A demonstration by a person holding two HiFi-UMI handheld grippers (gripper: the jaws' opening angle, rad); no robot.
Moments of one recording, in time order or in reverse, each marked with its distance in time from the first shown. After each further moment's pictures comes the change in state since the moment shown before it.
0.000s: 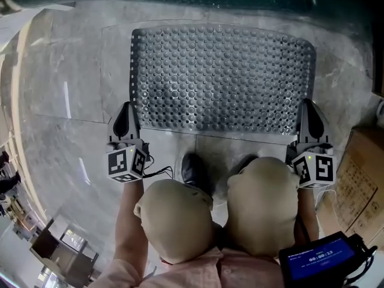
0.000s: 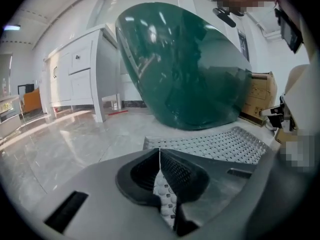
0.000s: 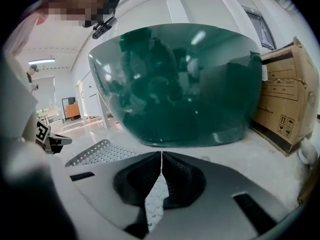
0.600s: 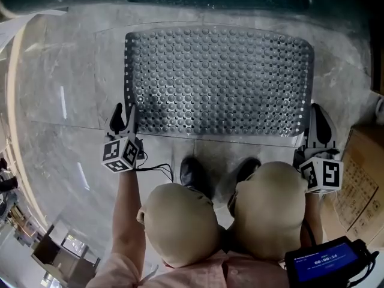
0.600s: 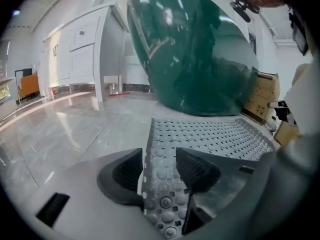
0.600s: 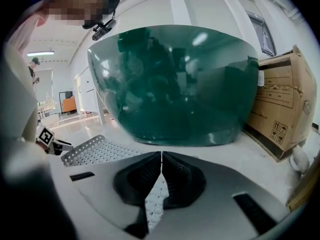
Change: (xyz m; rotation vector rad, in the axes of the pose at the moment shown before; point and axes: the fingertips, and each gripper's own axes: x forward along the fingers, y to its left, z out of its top) left arm 0.034 0.030 -0.067 -0.079 0.124 -0.051; right arm -0.016 -0.021 0.001 -0.043 0.023 -0.052
